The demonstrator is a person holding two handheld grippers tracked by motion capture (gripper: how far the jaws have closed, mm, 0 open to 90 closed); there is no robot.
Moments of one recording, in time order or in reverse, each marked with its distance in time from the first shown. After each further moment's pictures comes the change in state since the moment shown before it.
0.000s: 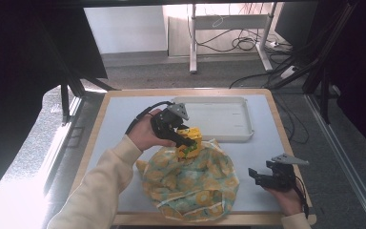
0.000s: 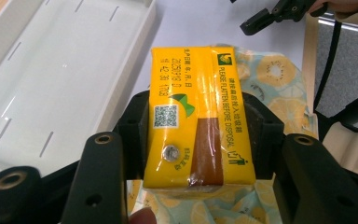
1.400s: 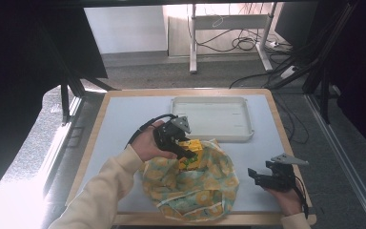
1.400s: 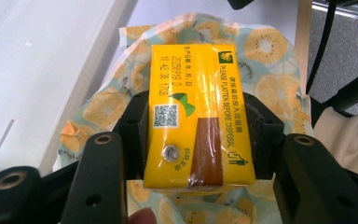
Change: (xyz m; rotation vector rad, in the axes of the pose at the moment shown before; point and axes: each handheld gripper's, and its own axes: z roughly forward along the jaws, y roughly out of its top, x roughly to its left) left arm -0.017 -0.015 0.021 0.030 -0.041 -0.009; right arm 0.001 0.000 0.000 -0.002 0.009 0.004
